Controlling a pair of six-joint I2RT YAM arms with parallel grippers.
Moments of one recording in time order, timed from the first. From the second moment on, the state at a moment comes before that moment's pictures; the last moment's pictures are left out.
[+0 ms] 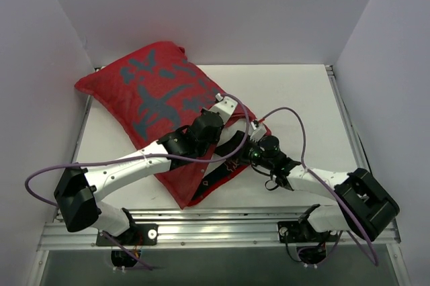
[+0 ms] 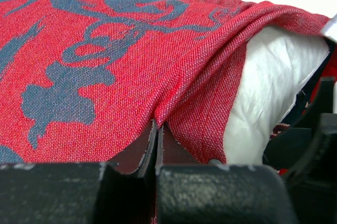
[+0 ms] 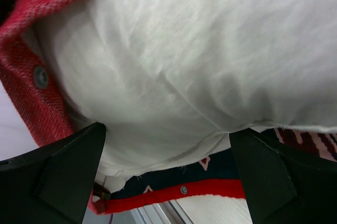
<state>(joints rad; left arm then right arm) -1.00 1.46 1.18 -0.20 -0.61 0.00 0.65 1.29 0.38 0.60 -0.26 0.97</state>
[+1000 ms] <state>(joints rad) -0.88 1.17 1.03 -0.22 -0.66 -0.08 0.64 1.01 0.59 0.17 -0.22 0.75</state>
